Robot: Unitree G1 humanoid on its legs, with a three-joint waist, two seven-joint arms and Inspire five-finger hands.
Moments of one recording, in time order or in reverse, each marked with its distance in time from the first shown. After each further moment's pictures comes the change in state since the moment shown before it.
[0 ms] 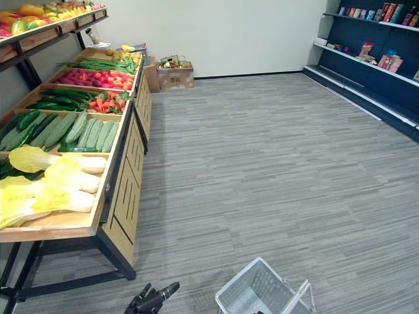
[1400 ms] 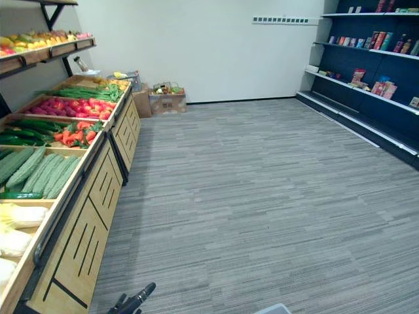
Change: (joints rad) left arm 0.037 0.047 0.159 -0.038 -0.100 -0.003 -0.023; right arm 0.016 -0.024 -0.048 0.079 -0.016 0.027 -0.025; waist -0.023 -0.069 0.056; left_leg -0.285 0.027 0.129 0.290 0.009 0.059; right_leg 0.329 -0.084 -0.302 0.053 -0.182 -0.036
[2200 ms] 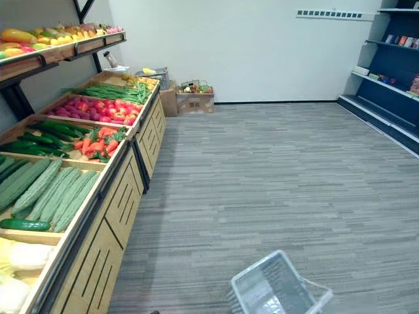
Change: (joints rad) left arm 0.052 0.050 -0.186 0.099 0.063 0.001 0.016; right arm -0.016 0.012 -0.118 0.000 -0.087 -0.073 0.028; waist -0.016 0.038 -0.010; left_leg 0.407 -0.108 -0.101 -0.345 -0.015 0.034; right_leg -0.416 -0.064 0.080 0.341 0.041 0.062
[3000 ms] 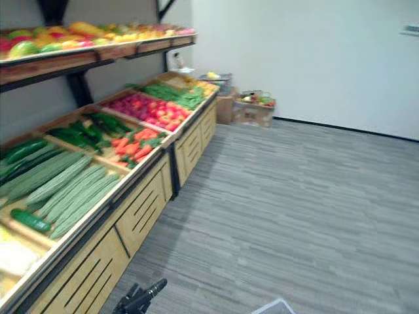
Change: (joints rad) left arm -0.080 -0.038 0.109 -0.086 0.057 -0.010 -0.028; right arm 0.085 0.039 0.063 -0.010 0.033 0.031 -0.025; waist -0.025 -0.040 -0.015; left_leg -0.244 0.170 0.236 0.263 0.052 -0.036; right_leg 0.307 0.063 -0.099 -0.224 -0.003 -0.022
